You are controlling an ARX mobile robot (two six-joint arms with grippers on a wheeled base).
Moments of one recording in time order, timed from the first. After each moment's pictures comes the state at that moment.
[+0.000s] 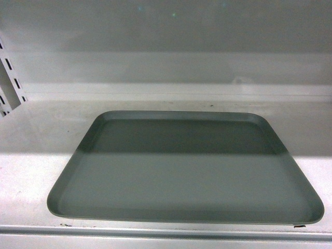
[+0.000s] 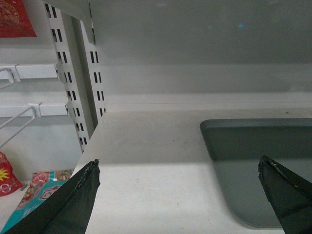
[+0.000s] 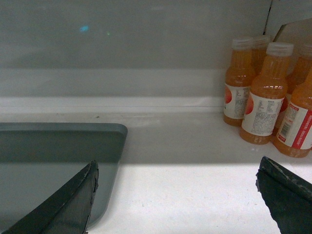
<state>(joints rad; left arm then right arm) 0.00 0.01 0.01 0.00 0.00 0.00 0.00 0.00 0.01 0.00 0.00 0.00</state>
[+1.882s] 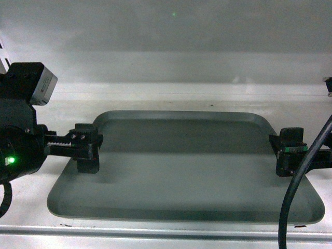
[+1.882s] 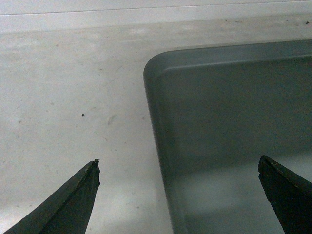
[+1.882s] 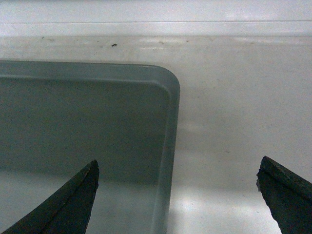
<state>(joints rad) -0.19 1.76 0.57 0.74 0.01 -0.06 0.16 1.84 0.55 0.91 -0.02 0.08</state>
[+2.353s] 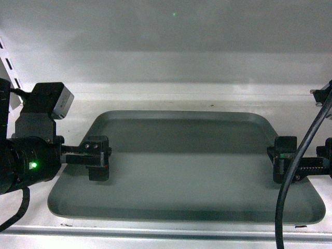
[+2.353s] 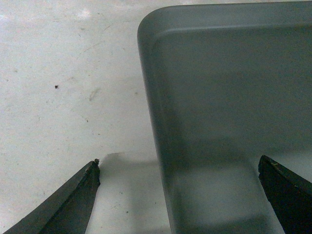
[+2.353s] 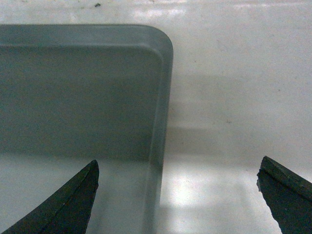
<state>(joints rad) -0.19 1.86 0.64 0.67 0.03 -0.08 0.15 1.85 0.60 0.73 -0.01 0.10</state>
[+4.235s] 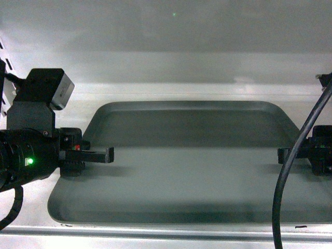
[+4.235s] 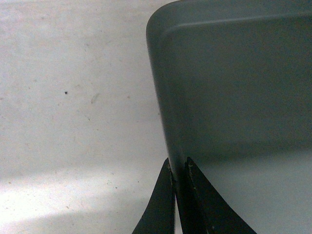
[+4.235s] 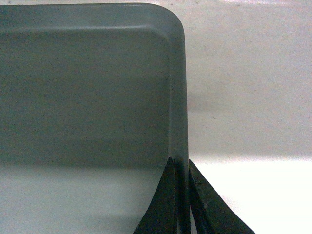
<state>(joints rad) -0.28 1.72 0.60 0.57 -0.08 -0.08 0.20 1.70 0.61 0.53 0.09 0.12</state>
